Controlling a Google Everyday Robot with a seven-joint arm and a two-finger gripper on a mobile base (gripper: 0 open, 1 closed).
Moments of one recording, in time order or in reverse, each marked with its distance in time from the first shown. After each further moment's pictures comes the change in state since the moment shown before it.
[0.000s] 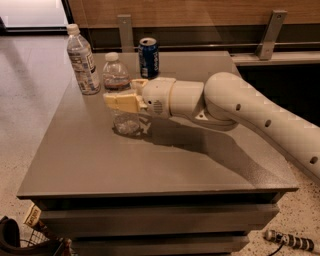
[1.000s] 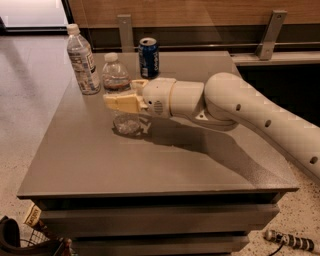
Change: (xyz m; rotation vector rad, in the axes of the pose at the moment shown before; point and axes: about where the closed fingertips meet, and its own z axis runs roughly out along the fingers) arm -0.001 -0.001 -0.001 0.002 -0.002 0.001
